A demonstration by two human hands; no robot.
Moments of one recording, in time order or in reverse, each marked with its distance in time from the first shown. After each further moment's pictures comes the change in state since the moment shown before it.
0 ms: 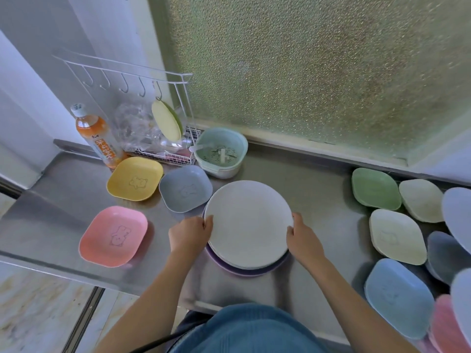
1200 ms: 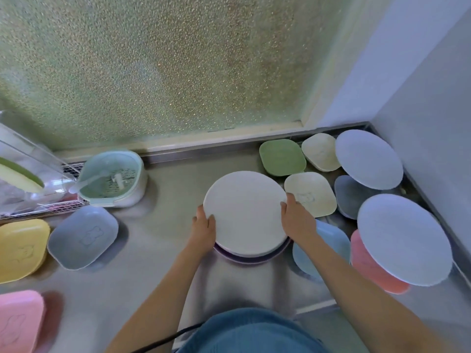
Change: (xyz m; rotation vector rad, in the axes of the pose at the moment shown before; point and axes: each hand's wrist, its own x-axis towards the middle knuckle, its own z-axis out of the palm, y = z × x) left_hand -0.006 0.196 0.066 -0.596 -0.414 0.176; right_hand 0.019 0.156 -0.074 -0.092 0.267 0.300
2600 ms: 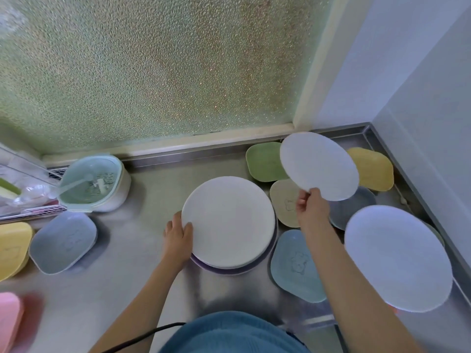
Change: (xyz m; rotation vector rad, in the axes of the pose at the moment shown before) left_hand -0.001 0.007 0.020 0.093 0.223 -0.060; right_hand 0.059 0.033 -0.066 1.862 0.201 0.732
